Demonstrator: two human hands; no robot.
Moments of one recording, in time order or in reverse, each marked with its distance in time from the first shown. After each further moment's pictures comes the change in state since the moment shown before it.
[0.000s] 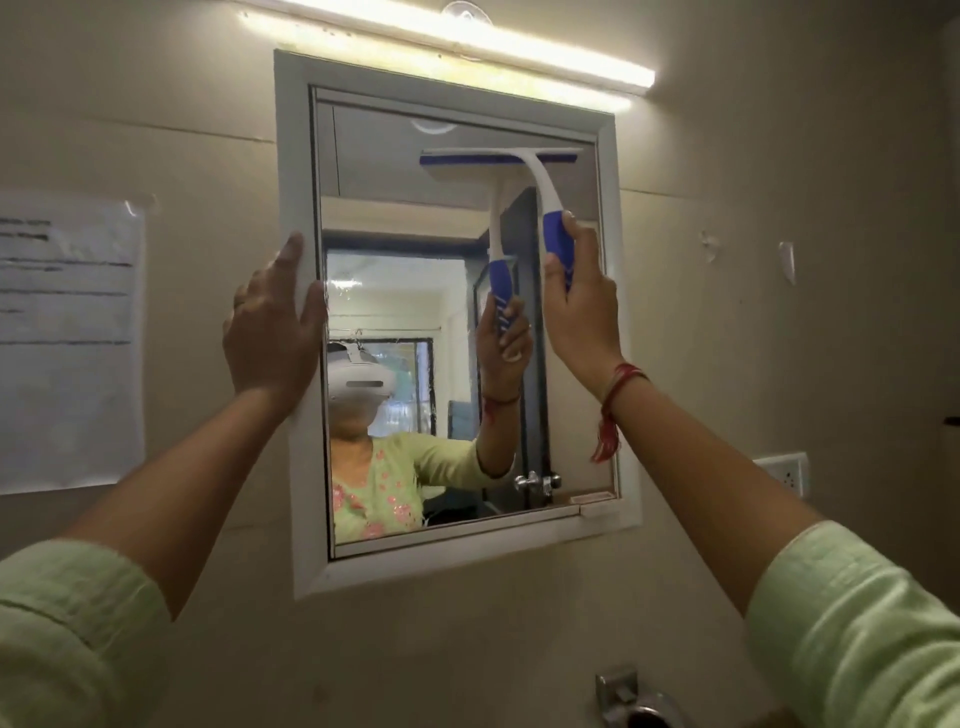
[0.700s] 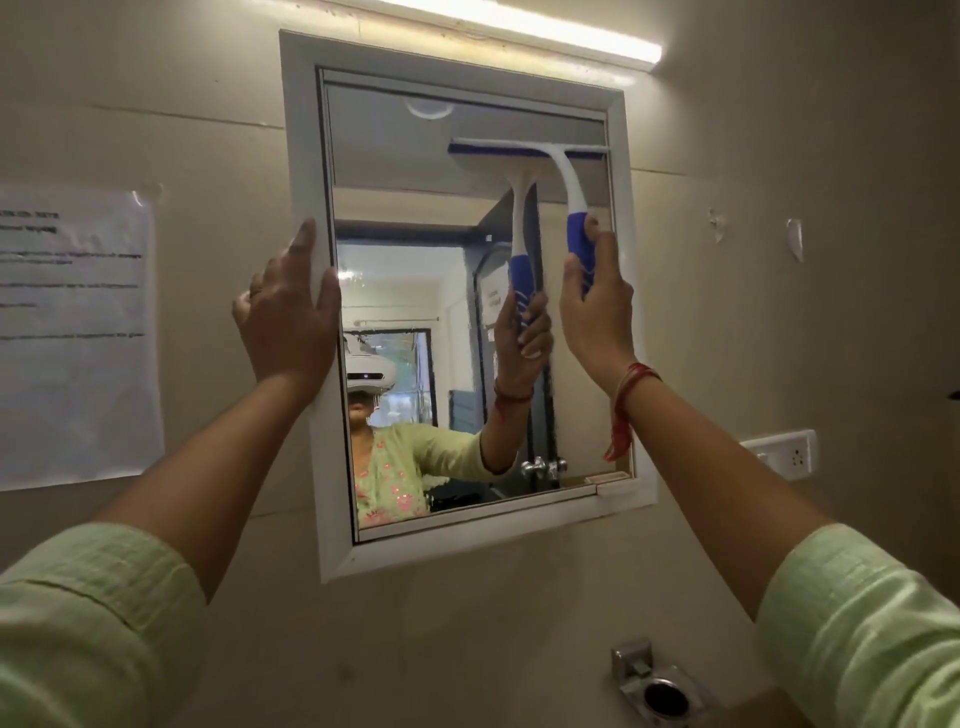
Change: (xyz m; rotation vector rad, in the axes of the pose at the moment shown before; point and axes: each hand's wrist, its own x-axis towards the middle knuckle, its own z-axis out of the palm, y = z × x) left_hand -0.002 0.000 -0.001 0.025 0.015 0.017; right_hand -0.015 0.016 0.011 0.028 0.080 0.031
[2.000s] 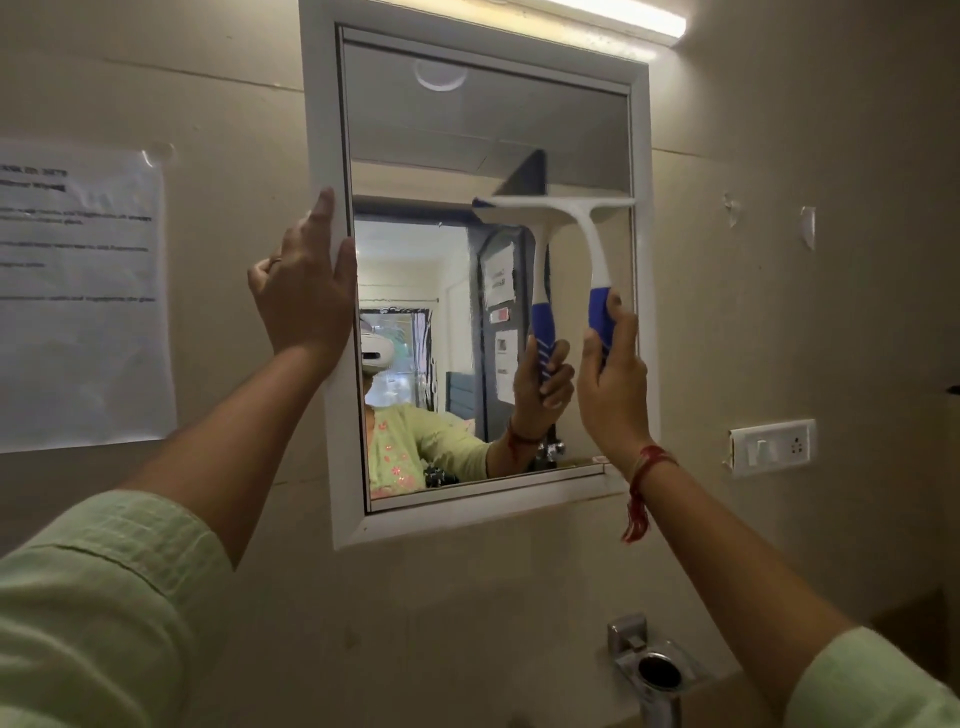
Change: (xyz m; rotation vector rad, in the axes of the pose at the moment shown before) left_hand 0.000 -0.006 0.005 0.048 -0.002 -0.005; right_hand -0.093 0.019 -0.014 -0.056 -0.059 0.078
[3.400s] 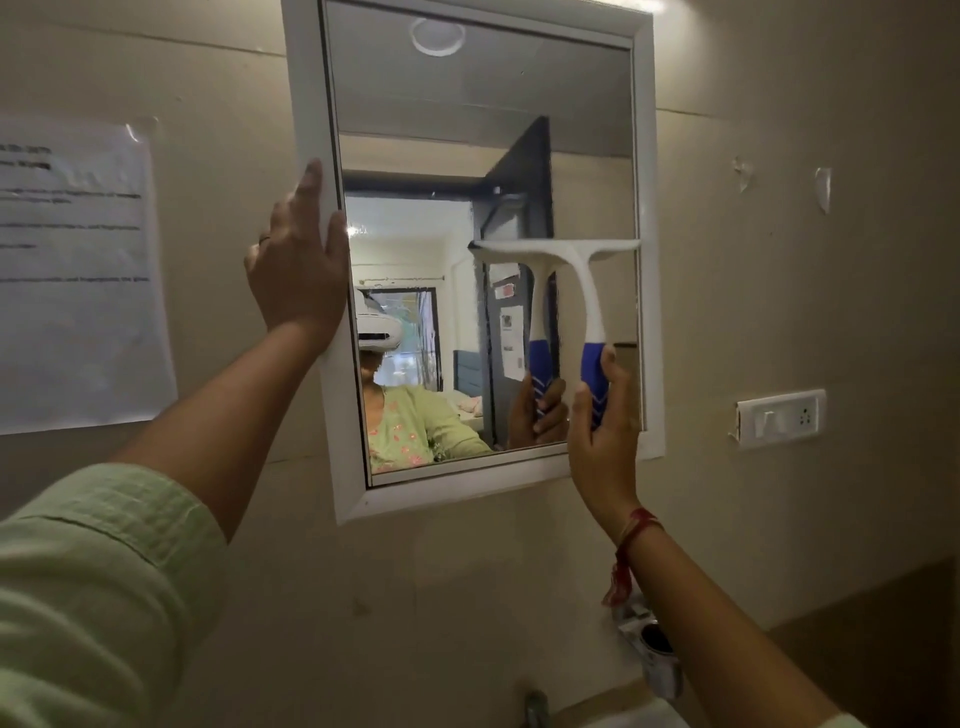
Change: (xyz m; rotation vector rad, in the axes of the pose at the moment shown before) left_hand -0.003 0.003 -0.003 -0.021 -0.007 0.003; right_hand -0.081 -0.001 -0.005 0.154 -0.027 0.155
